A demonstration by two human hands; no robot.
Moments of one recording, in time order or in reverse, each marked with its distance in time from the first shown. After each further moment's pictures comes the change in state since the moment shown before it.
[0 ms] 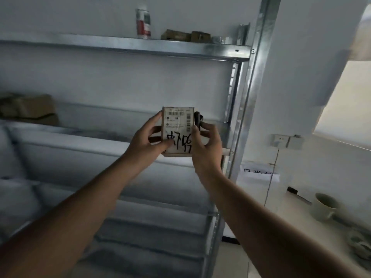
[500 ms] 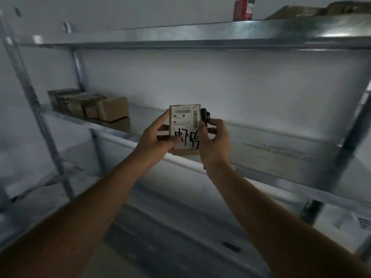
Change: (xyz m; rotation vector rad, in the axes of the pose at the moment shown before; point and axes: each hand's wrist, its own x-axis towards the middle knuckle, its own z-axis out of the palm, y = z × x) left_hand 0.135 -0.130 -0.224 0.169 0.275 -0.107; right_hand 0.087 0.078 0.316 0.066 -0.233 0.062
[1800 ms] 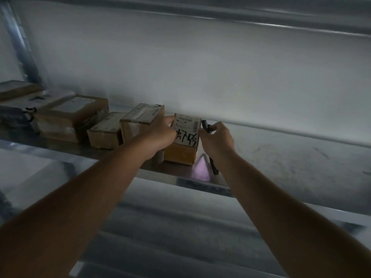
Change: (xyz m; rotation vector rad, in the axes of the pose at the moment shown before) left_hand 0.370 -0.228 -0.270 0.183 -0.405 -0.244; right_hand 0.170 0.096 0.434 -0.526 0.089 0.335
